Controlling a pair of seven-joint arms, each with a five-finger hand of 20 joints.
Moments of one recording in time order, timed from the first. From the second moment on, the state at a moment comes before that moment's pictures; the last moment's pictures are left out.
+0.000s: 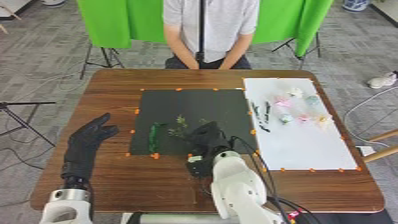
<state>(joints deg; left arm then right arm) 125.4 -73.0 -97.4 -118.5 63.1 6.9 11.8 -96.5 -84.7 59.2 -106.7 -110.1 12.6 34.0</state>
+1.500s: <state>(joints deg) 125.3 -73.1 -97.5 -118.5 63.1 6.7 11.7 -97.9 -82.6 69.8 -114.5 -104.1 15.8 25.1</state>
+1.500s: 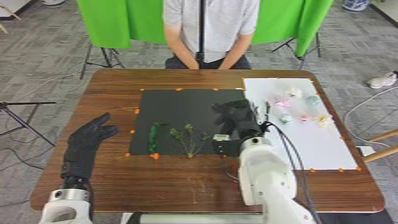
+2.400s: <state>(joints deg) 124.4 -74.0 -97.3 -118.3 63.2 5.3 13.4 -124.4 -83.7 114.0 -121.2 -72.2 -9.9 -18.4</state>
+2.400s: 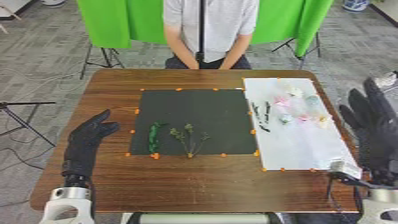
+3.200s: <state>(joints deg) 124.6 -73.3 -95.2 -118.5 59.2 13.1 21.5 -127.8 -87.2 115.3 -119.2 -74.1 -13.3 -16.4</state>
